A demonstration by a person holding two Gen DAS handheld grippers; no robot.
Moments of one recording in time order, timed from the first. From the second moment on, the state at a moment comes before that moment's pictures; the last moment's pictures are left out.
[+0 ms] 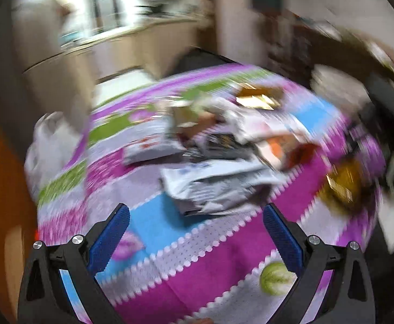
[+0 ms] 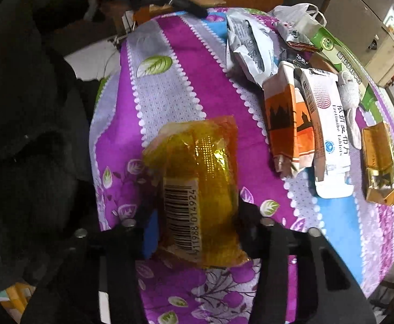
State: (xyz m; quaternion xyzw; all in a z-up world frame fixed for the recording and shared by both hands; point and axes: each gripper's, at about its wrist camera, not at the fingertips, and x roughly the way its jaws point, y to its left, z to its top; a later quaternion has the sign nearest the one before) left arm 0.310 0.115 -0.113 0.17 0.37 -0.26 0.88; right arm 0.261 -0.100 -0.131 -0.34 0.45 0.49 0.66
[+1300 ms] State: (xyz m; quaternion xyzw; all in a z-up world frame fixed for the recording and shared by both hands) left arm 0.303 0.127 -0.102 0.26 0.37 -0.48 0.75; right arm 0.217 -0.159 -0.083 0.00 0.43 0.25 0.87
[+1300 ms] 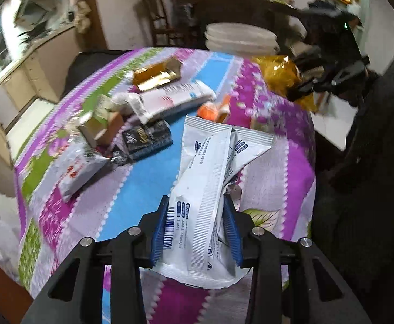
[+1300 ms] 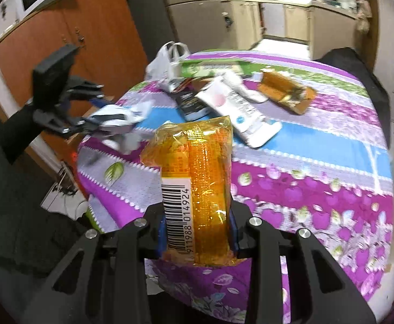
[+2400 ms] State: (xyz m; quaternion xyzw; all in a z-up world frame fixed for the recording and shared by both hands) left arm 0.392 -0.353 0.003 0.26 0.31 -0.52 0.75; right arm 0.228 -0.444 0.010 0.15 0.43 -0.24 0.86
